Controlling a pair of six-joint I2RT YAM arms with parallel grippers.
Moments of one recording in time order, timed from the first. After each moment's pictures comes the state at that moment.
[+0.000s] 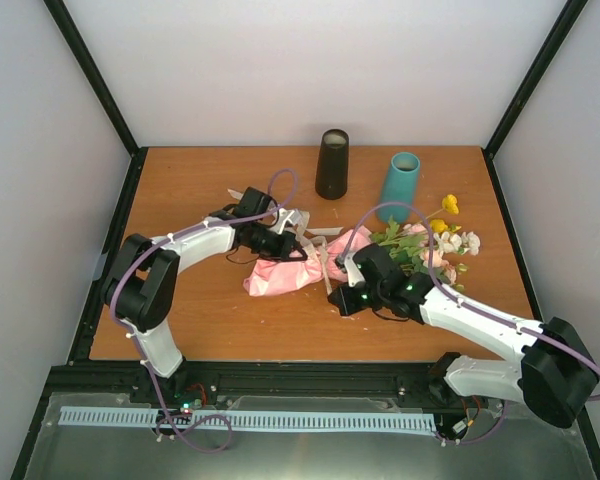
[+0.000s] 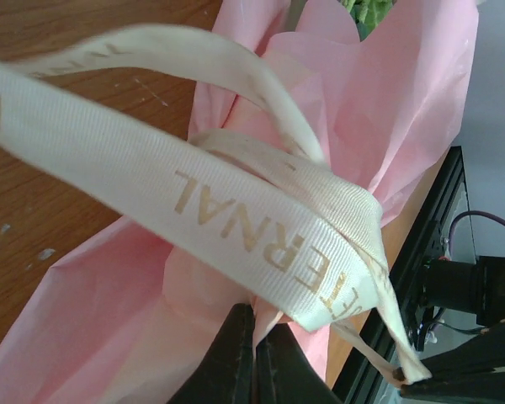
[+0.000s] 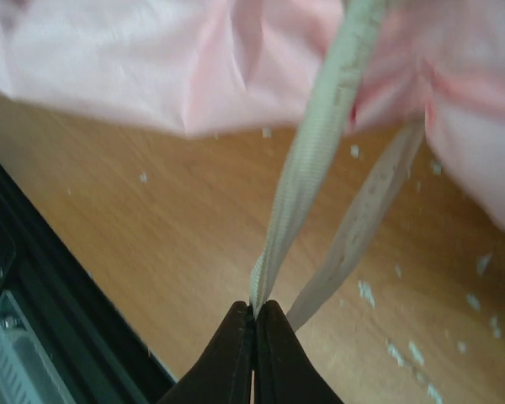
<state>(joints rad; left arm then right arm) -0.49 1.76 1.12 -0.39 0.76 -0.30 0.77 1.17 0.66 -0.34 -0.29 0.43</state>
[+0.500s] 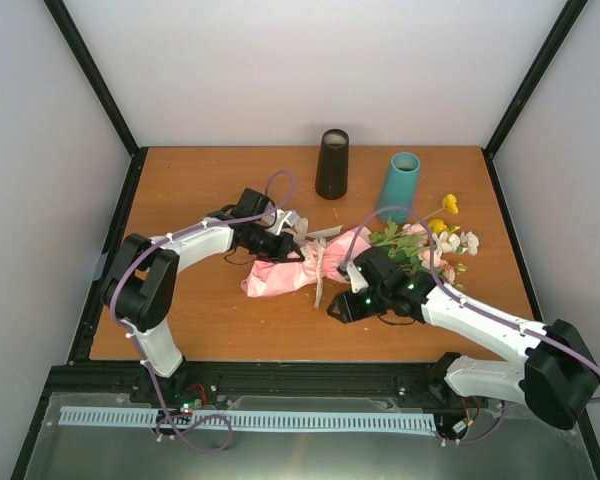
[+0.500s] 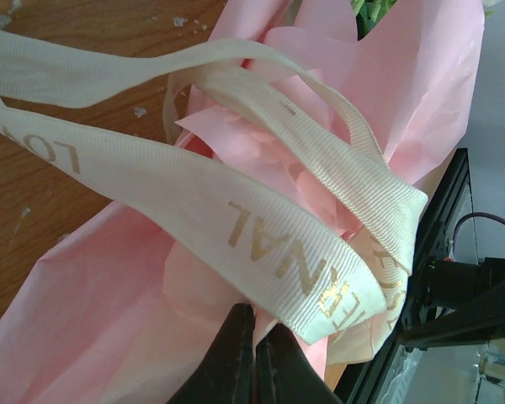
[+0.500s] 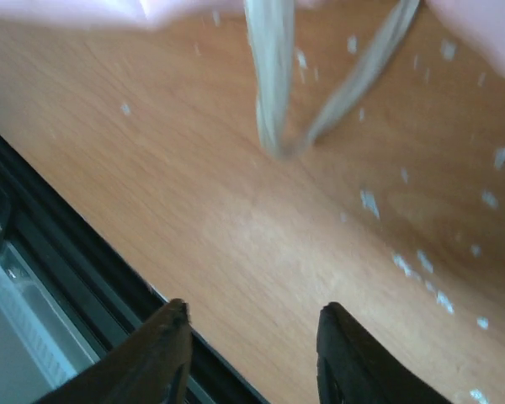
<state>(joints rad) -0.47 1.76 1.11 -0.40 0.76 -0.30 0.77 1.15 0.64 -0.52 -0.36 0.45</state>
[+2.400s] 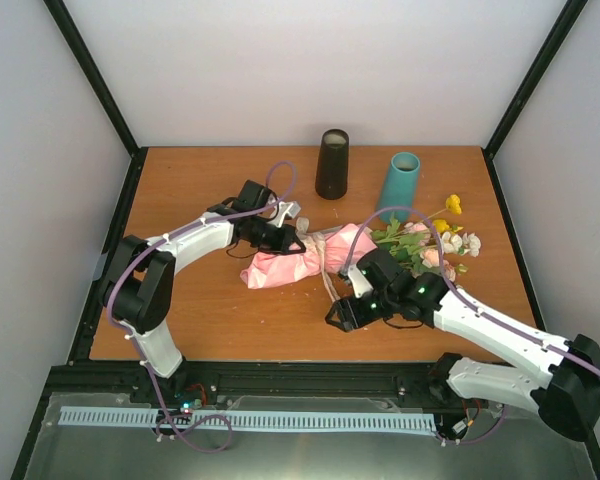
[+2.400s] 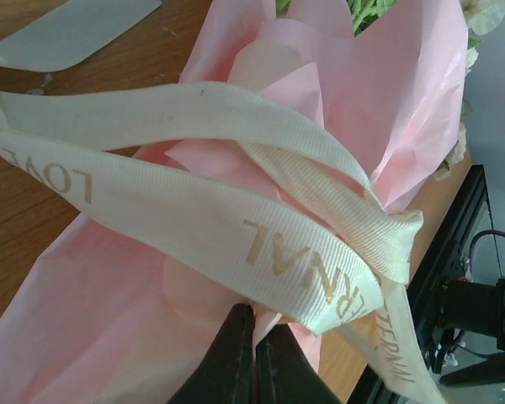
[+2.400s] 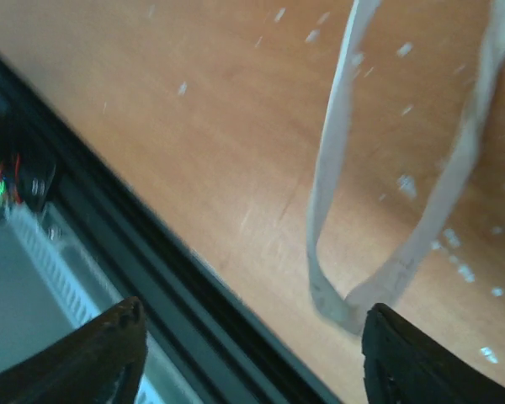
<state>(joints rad) -0.49 1.74 1.18 -0.44 0.69 -0.29 0.82 1.06 0.71 -0.66 -0.40 0.42</state>
